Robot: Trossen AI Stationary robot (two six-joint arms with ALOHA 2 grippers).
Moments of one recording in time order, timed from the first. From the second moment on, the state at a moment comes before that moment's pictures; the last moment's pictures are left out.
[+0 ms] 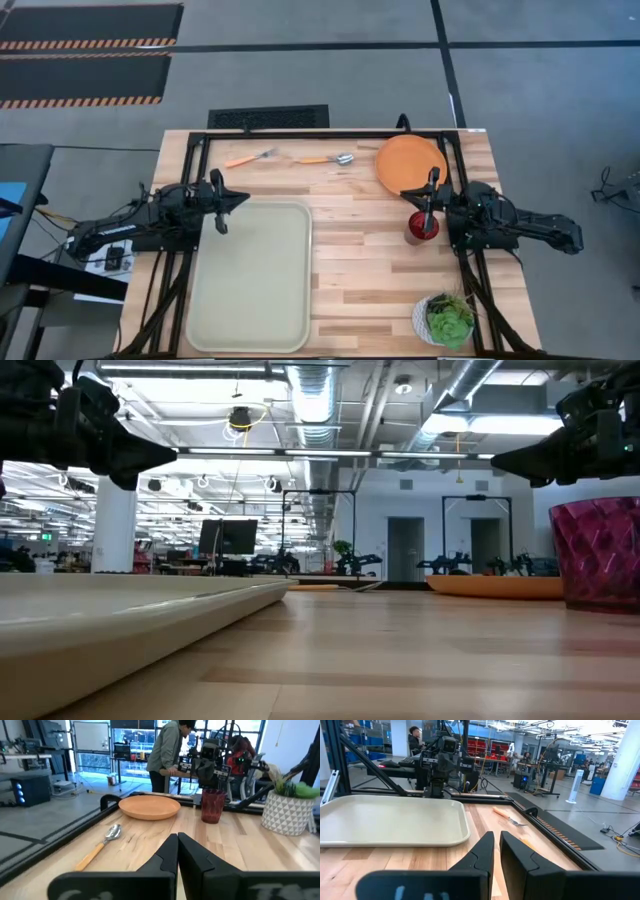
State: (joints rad) left arm 0.26 0.02 0.02 0.01 0.04 -0.09; right arm -0.25 0.00 0.00 0.04 -0.03 -0.11
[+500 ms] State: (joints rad) left arm 0.26 0.12 0.11 -0.01 0.22 -0.32; right arm -0.25 0.00 0.00 0.04 -0.03 -0.11
